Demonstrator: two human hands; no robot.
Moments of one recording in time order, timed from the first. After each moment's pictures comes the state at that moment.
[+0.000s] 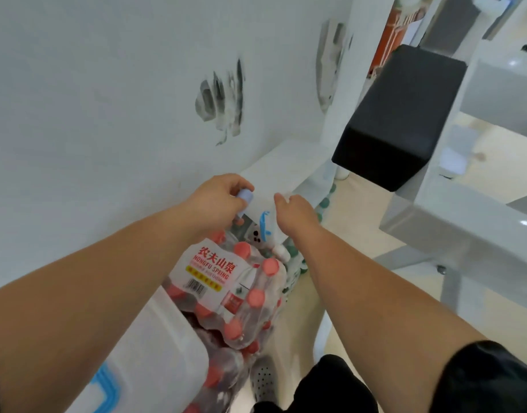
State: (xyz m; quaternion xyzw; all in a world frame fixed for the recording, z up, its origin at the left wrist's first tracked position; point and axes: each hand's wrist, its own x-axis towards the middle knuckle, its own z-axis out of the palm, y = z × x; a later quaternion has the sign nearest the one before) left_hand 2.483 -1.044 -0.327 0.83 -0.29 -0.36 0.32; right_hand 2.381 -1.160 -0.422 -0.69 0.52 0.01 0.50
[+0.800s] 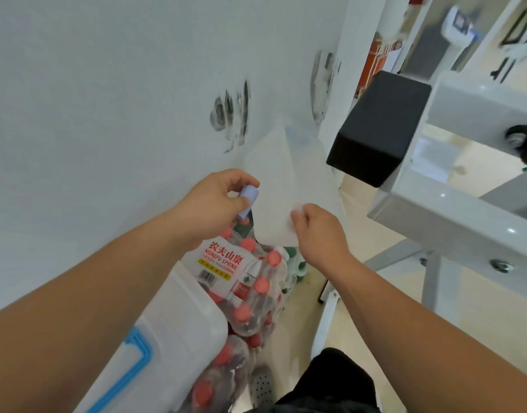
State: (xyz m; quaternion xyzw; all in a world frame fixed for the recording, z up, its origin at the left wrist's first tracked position) left_hand 2.449 -0.994 -0.253 0.79 -0.32 -0.36 0.38; right_hand 2.302 -1.111 -0.355 -0.82 0.44 -0.12 0.35
